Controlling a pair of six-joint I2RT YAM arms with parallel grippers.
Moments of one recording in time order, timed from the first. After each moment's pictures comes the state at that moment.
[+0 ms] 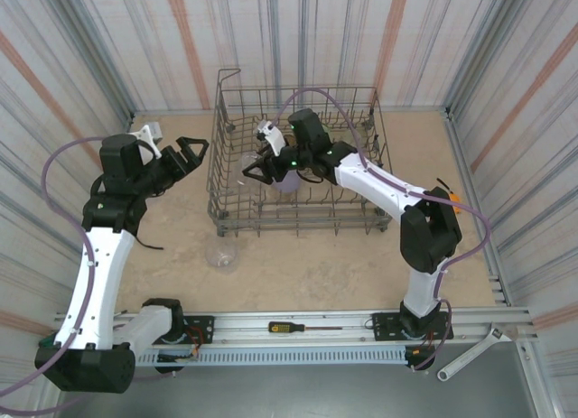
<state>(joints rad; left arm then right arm) -0.05 0.99 1.15 -0.58 0.41 -0.67 0.68 1.85 1.55 -0.25 -0.59 -0.04</state>
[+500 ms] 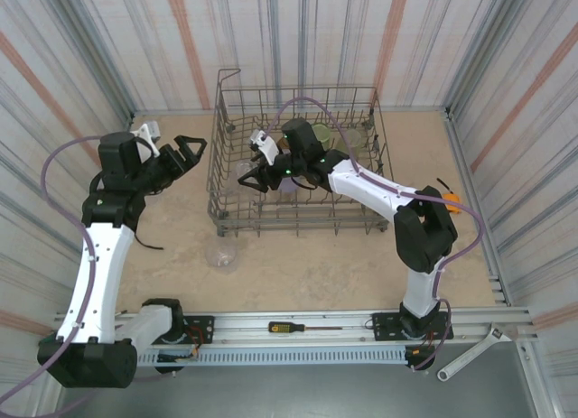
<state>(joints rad) -0.02 1.03 1.16 -0.59 0.44 -0.66 0.72 1.87 1.51 -0.17 -0.57 -0.09</state>
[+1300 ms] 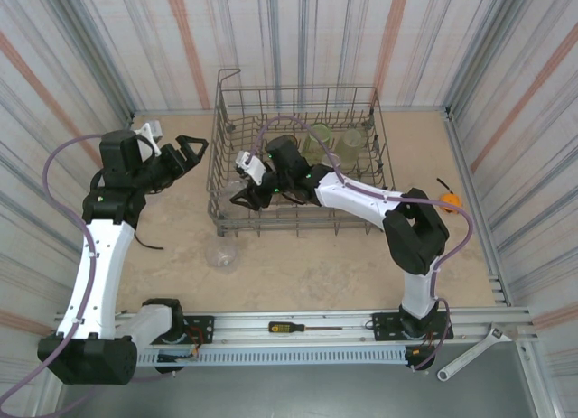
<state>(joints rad) -0.02 1.04 1.17 -0.61 0.45 -0.65 0.82 1.90 1.45 -0.14 -0.47 -0.20</state>
